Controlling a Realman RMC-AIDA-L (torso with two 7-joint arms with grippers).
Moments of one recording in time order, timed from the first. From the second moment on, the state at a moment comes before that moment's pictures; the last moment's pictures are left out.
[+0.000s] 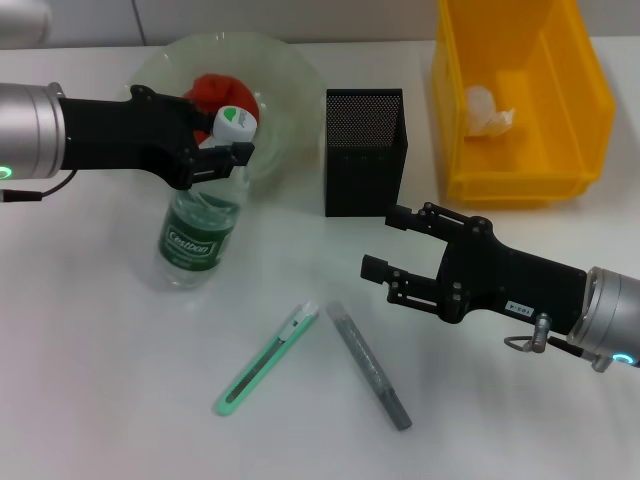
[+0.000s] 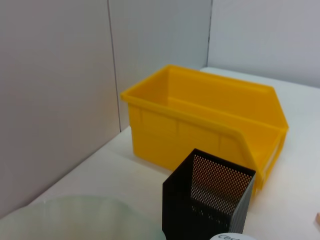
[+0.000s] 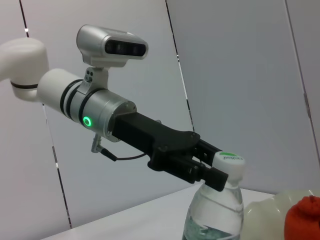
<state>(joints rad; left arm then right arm) -0.38 -2.07 1.20 1.34 2.04 1.31 -1.91 0.49 2.09 -0.97 -0.16 -1.46 -1.53 0.81</state>
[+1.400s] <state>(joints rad) -0.29 -2.06 0.94 1.23 1.84 1.31 -1.76 0.49 2.09 -0.97 -0.15 -1.46 -1.52 0.81</state>
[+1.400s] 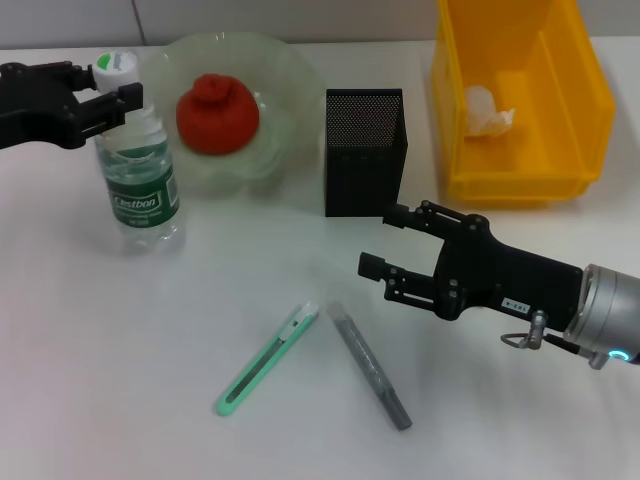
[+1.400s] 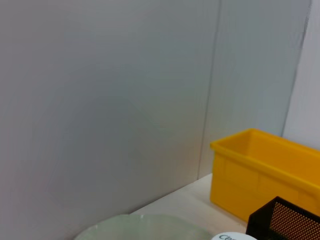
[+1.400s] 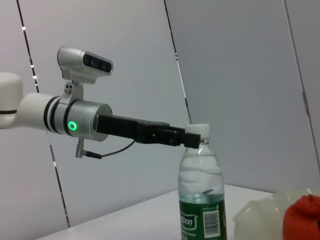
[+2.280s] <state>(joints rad) -0.29 -2.07 0.81 1.06 1.76 1.29 -1.65 0.50 2.09 -0.97 -0.15 -1.46 -1.52 0.82</state>
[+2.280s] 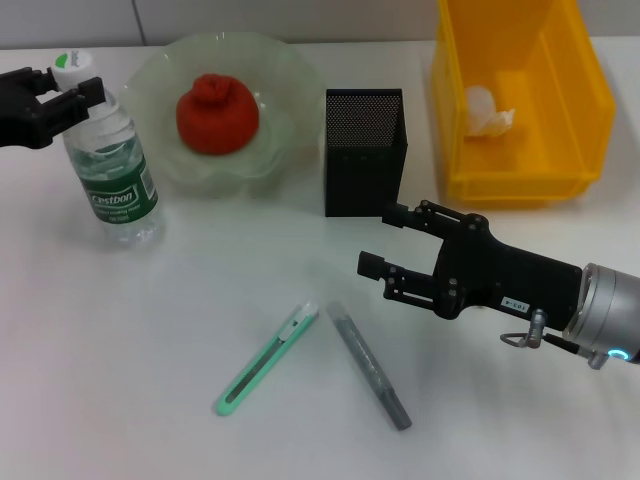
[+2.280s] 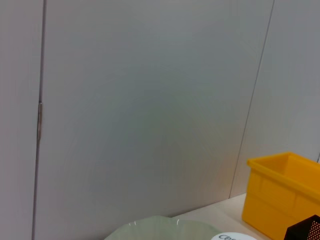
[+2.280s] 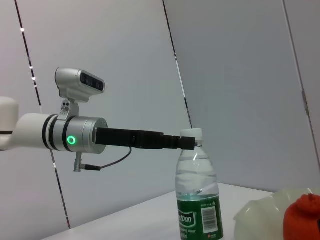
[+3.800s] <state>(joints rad) -0.30 -2.07 0.76 0.85 1.62 1.29 -1.40 0.50 2.09 -0.97 -0.14 -1.46 -1.52 0.82</state>
